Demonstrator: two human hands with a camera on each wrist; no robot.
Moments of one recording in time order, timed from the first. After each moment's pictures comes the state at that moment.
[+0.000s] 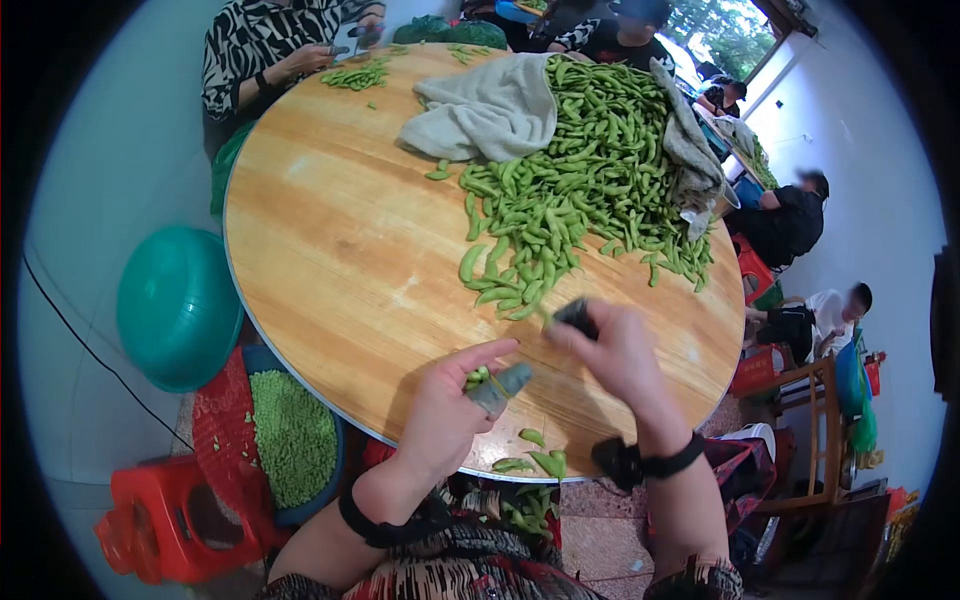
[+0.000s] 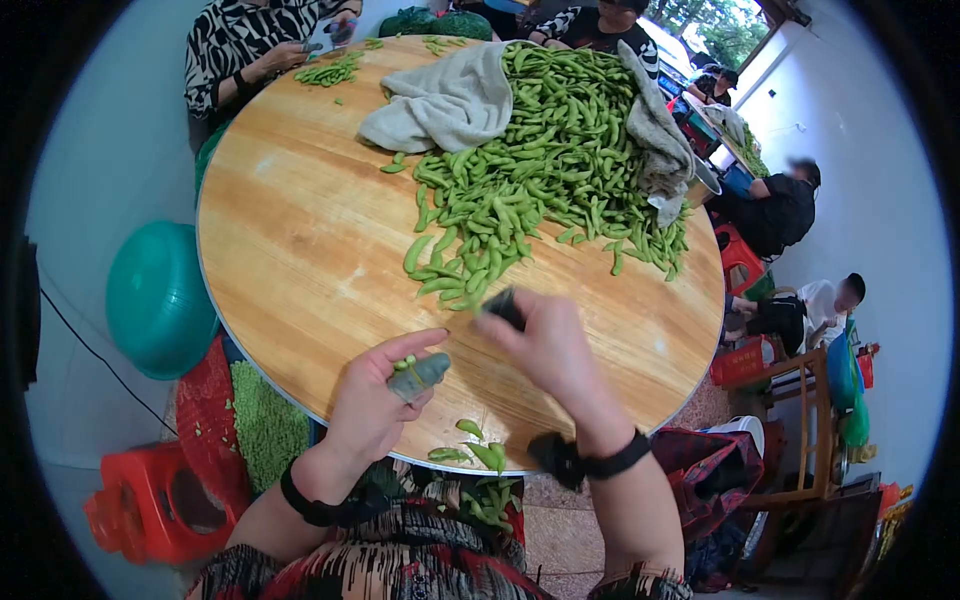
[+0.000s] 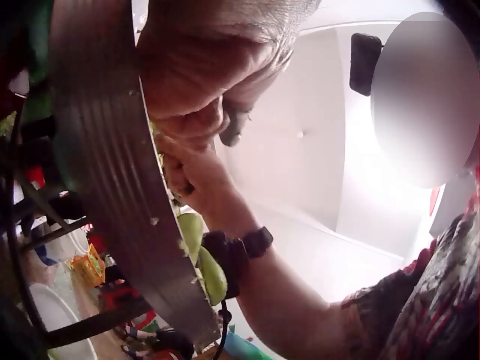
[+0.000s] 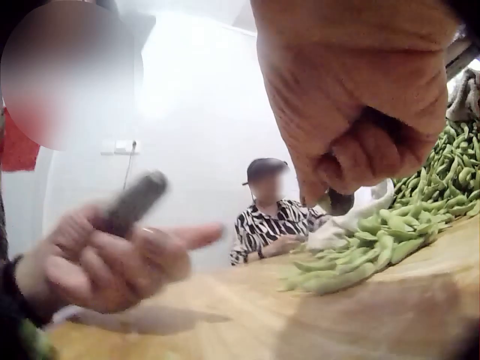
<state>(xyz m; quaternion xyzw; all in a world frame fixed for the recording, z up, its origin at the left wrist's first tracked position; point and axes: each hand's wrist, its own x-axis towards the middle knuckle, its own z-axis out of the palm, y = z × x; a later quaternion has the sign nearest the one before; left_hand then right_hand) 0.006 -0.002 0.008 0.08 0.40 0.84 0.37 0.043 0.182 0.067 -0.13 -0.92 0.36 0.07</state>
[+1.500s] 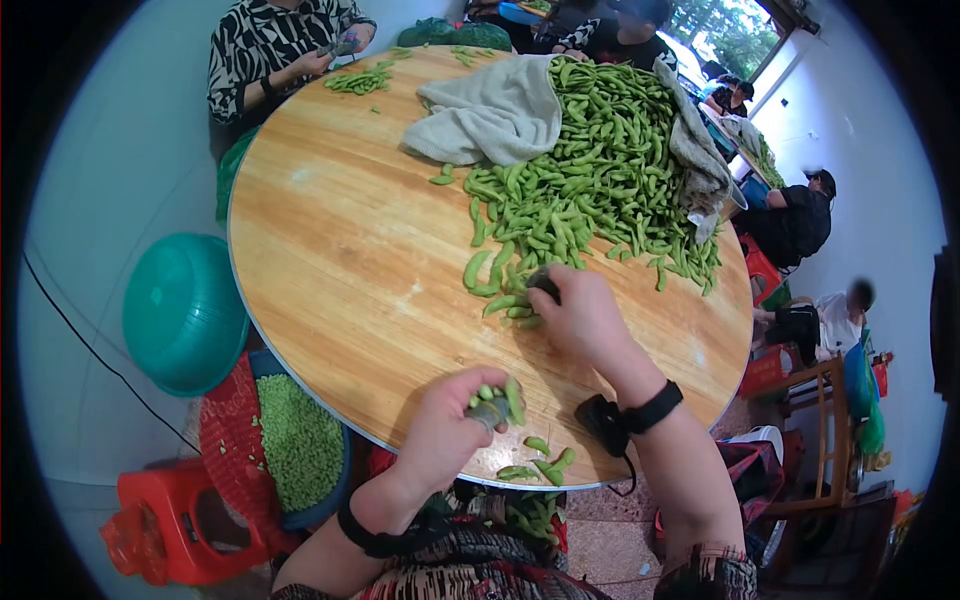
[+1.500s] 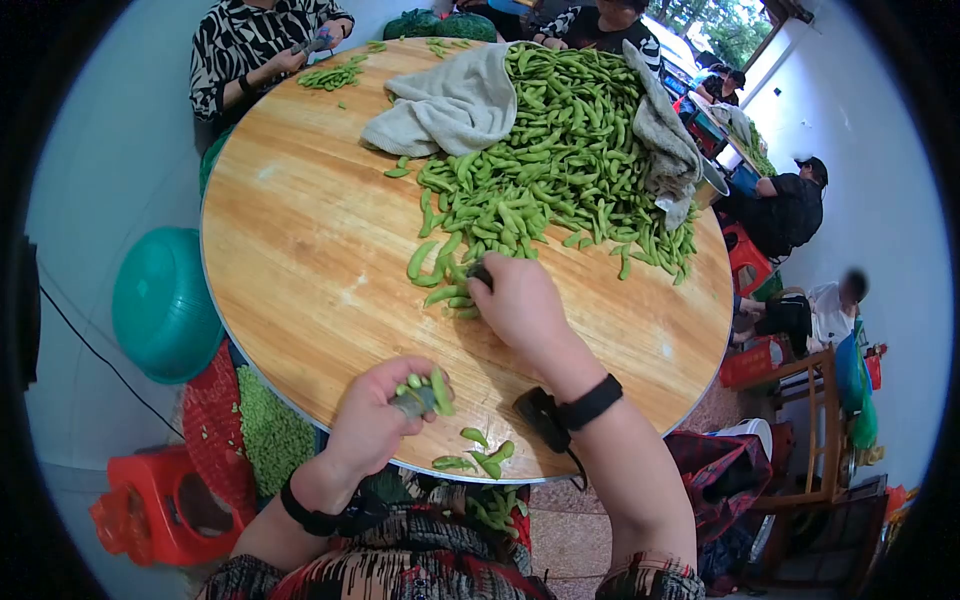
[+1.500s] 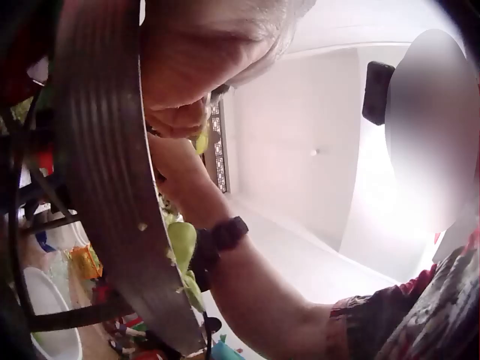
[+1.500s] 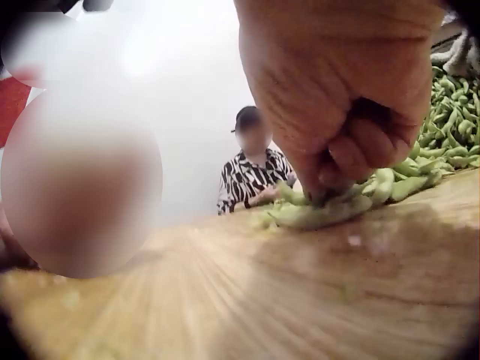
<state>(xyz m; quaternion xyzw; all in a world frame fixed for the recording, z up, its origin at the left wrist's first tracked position) 0.007 -0.013 0.007 0.12 0.49 0.77 0.39 -0.014 0.192 0.036 -0.08 -0.97 0.19 0.13</state>
